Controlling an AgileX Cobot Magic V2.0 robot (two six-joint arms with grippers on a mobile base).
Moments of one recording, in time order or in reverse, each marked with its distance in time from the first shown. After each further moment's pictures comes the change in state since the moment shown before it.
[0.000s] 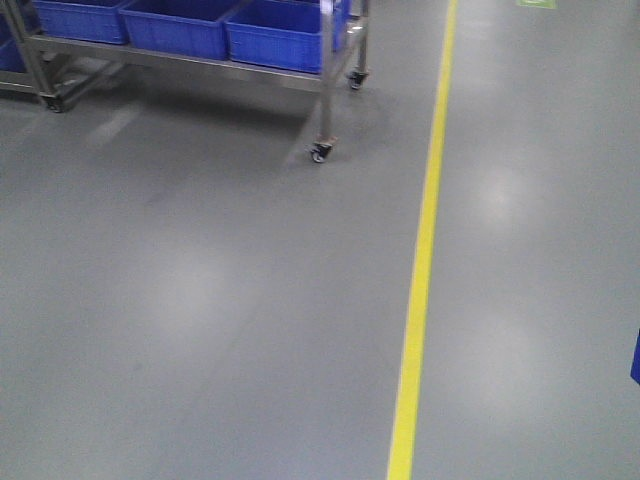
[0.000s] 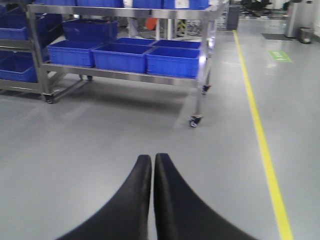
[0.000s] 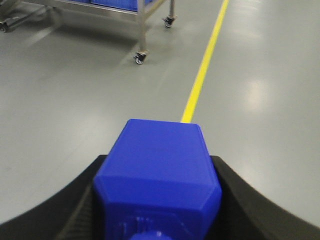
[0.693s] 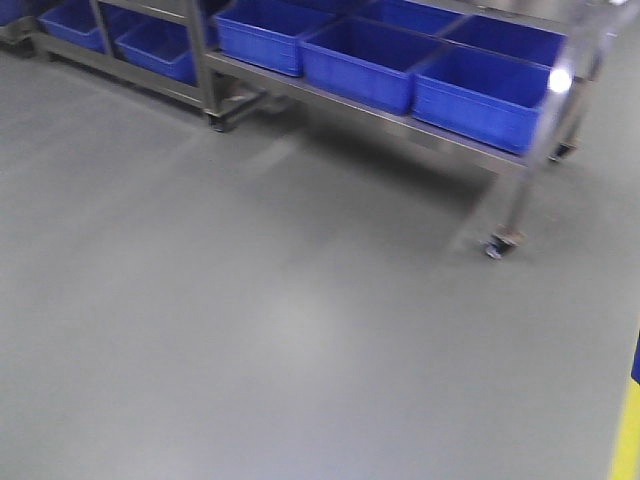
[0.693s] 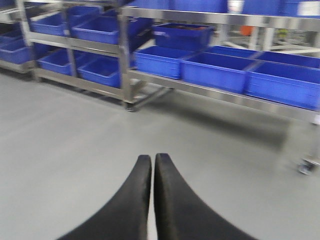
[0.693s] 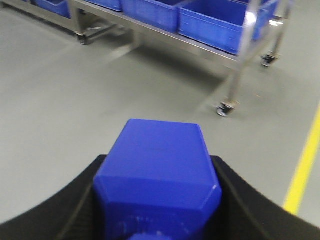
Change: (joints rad) left arm 0.000 0.000 0.000 0.000 0.000 0.000; right arm 0.000 0.000 0.000 -0.001 0.001 0.000
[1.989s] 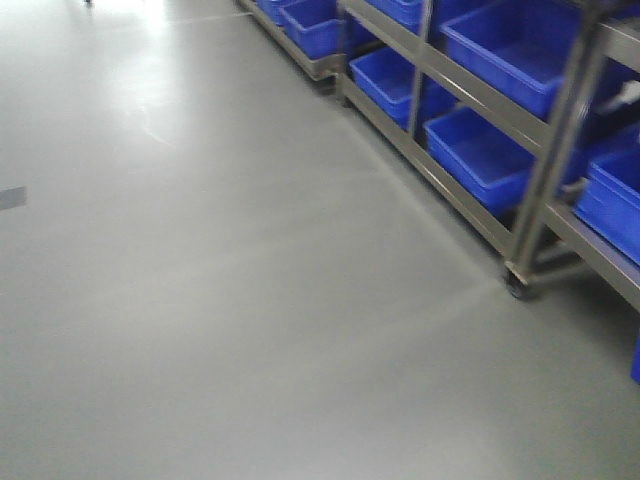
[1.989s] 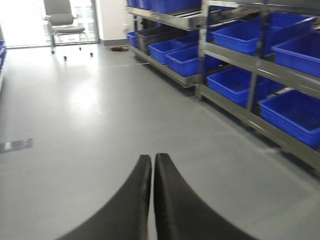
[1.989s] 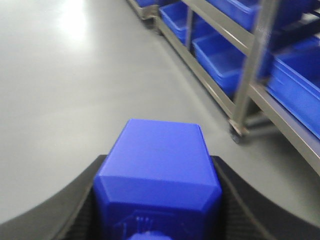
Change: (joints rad) left arm 0.000 0.000 0.000 0.000 0.000 0.000; right arm 0.000 0.000 0.000 0.000 0.000 0.000
